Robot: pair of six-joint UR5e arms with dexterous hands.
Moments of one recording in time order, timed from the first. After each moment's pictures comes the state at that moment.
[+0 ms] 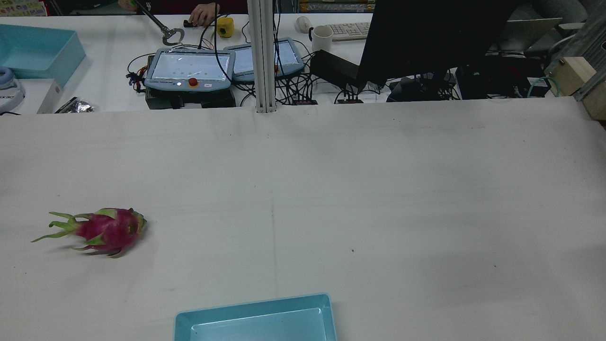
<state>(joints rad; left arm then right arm) -1.44 -1.38 -1.76 -0.29 1.52 0.48 1.47 -1.54 1.58 -3.20 -1.44 0.08</state>
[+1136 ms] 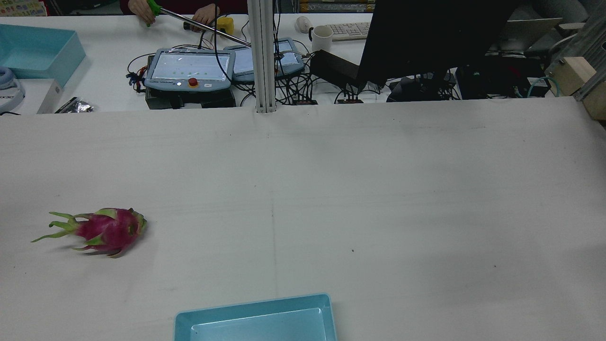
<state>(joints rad) -1.60 -1.30 -2.01 -0.38 1.87 0.88 1.47 -1.54 1.58 -3.20 -1.44 0.08</state>
